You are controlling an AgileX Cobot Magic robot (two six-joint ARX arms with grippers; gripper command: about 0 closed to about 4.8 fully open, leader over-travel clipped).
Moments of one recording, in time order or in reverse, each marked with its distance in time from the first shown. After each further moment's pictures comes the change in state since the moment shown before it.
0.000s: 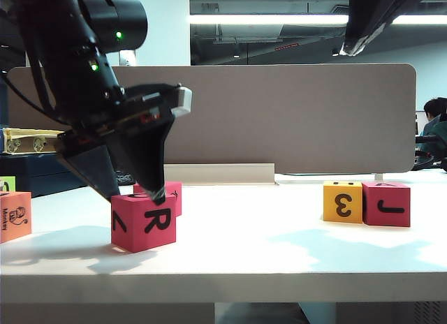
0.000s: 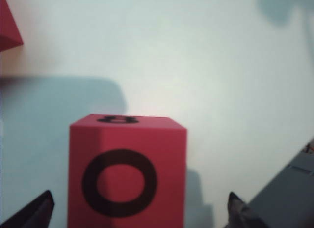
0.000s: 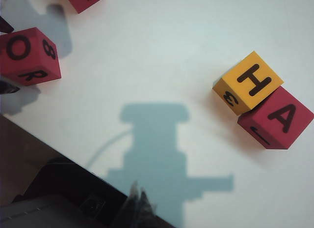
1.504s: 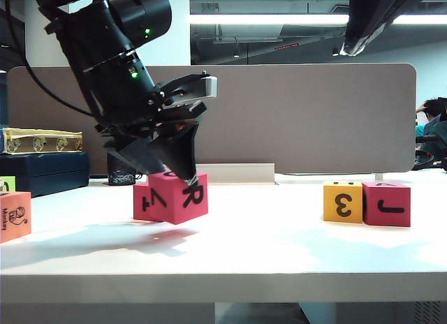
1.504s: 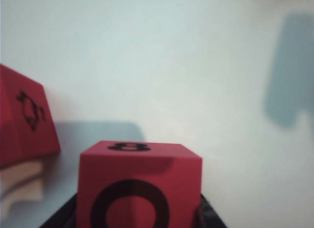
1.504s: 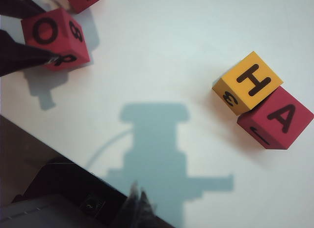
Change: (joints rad) left arm -0.061 0.039 0.000 0.275 -0.105 -0.049; right arm 0.000 0.000 0.000 0.000 0.000 0.000
